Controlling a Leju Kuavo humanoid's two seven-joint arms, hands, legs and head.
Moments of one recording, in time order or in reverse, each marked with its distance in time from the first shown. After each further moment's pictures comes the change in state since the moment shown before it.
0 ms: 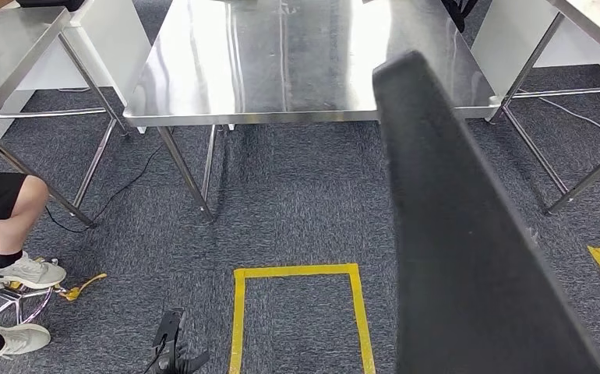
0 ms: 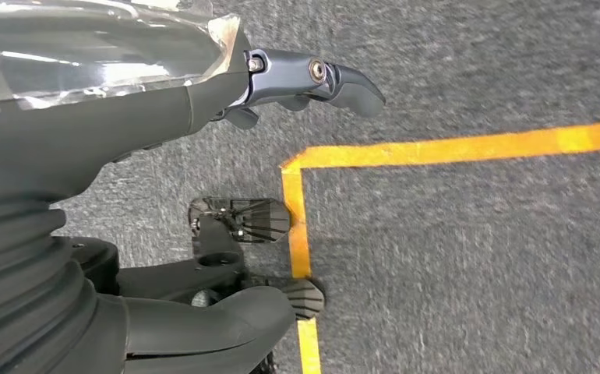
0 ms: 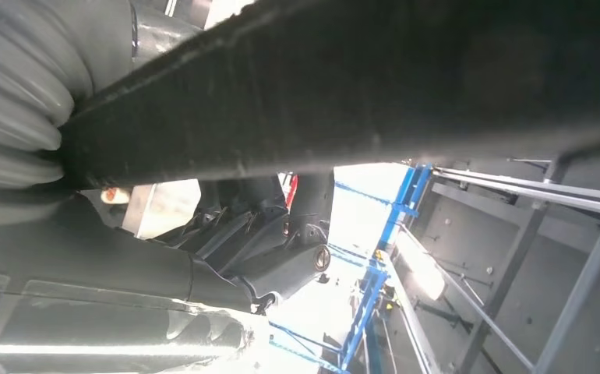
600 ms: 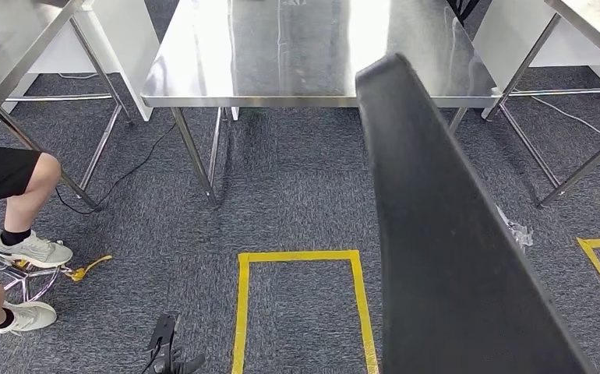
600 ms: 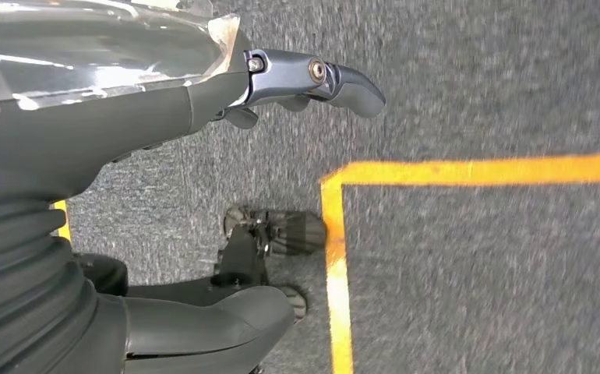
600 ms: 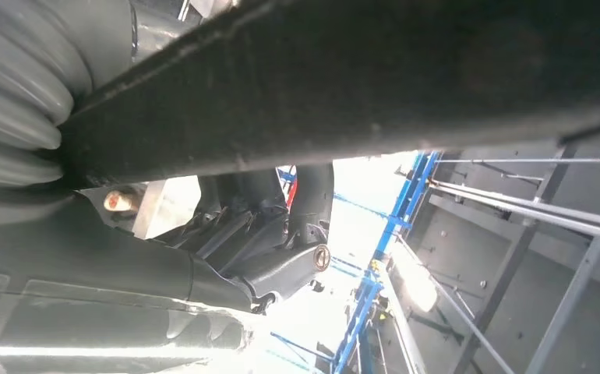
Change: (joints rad) left arm 0.007 0.002 0.000 0.001 0.012 0.009 -0.005; right arm -0.005 0.009 -0.004 -0.002 0.000 0.014 0.002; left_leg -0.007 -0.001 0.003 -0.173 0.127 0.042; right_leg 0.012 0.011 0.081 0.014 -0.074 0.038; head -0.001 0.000
